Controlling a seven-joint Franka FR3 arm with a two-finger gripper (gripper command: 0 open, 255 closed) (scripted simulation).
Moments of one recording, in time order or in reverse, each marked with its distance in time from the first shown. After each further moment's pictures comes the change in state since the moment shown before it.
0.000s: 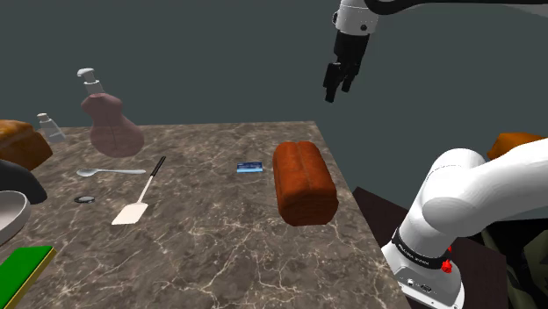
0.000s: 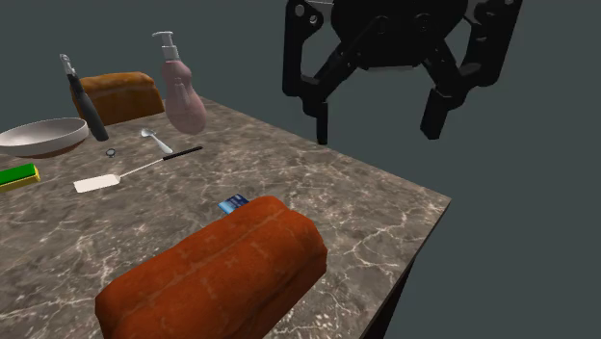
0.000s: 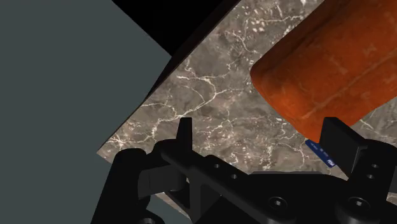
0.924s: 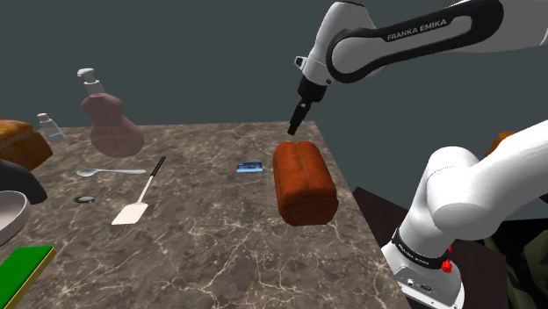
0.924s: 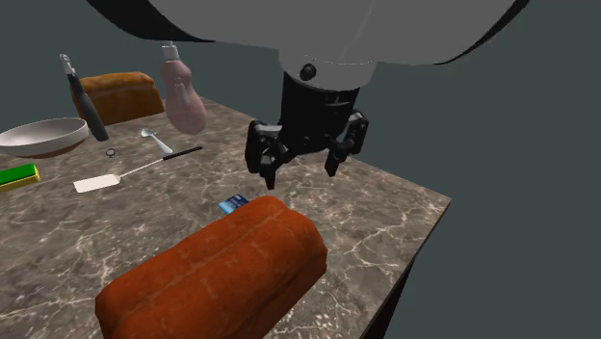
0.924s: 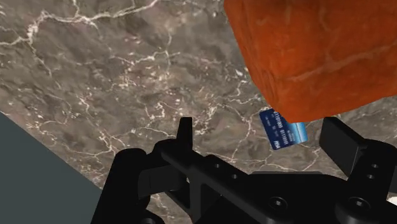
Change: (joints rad) arm 0.190 0.139 -0.122 -0.255 0.109 0.596 -0.310
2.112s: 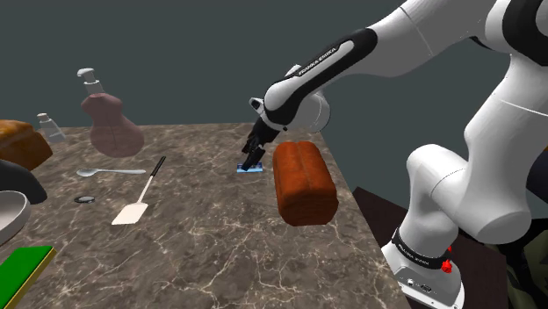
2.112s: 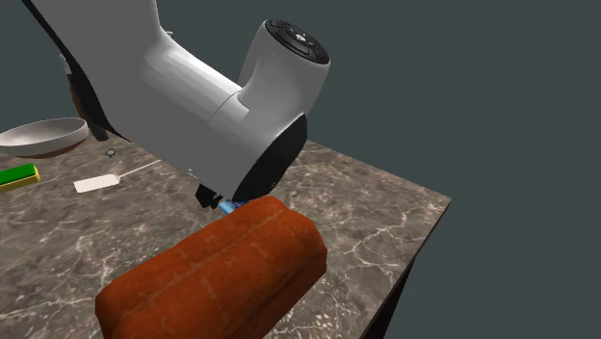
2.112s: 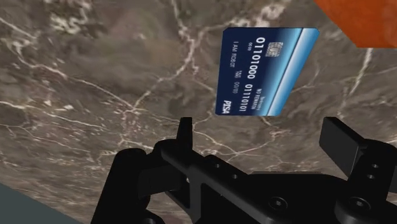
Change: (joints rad) arm 0.619 0.448 -0.366 0.047 0.650 0.574 -0.807
